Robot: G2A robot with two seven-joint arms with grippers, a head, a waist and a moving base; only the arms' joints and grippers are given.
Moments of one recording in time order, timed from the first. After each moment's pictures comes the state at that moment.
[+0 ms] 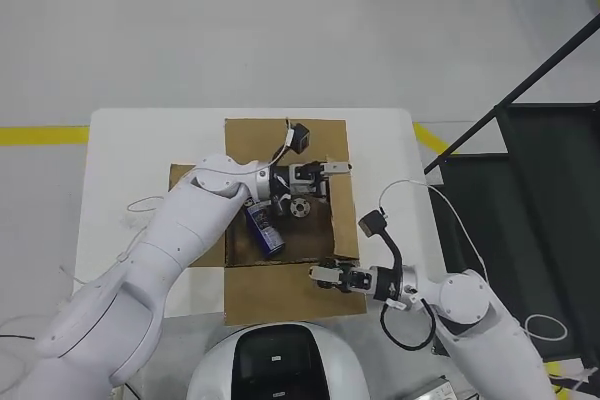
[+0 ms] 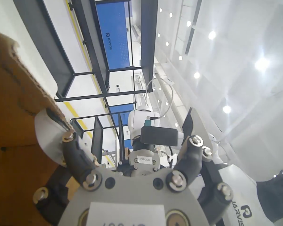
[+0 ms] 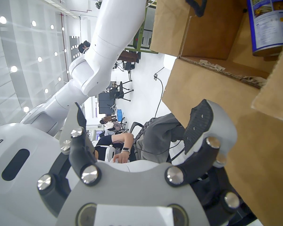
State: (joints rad) left arm 0.48 -1.54 -0.57 -0.64 -0.77 -0.42 -1.18; right arm -1.70 -1.05 1.42 -2.02 0.17 -0.16 0.86
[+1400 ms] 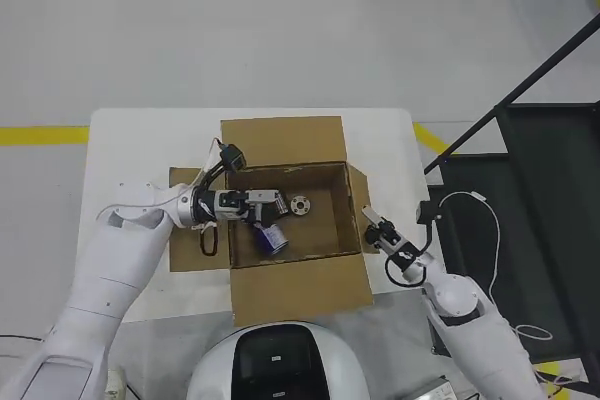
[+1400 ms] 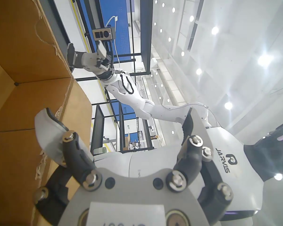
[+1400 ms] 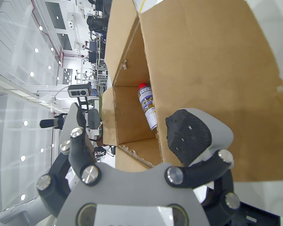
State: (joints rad) left arm 0.86 -1.24 -1.08 -1.22 -0.51 -0.18 -1.37; right arm -1.63 -1.09 1.40 -1.61 0.17 -0.25 0.37
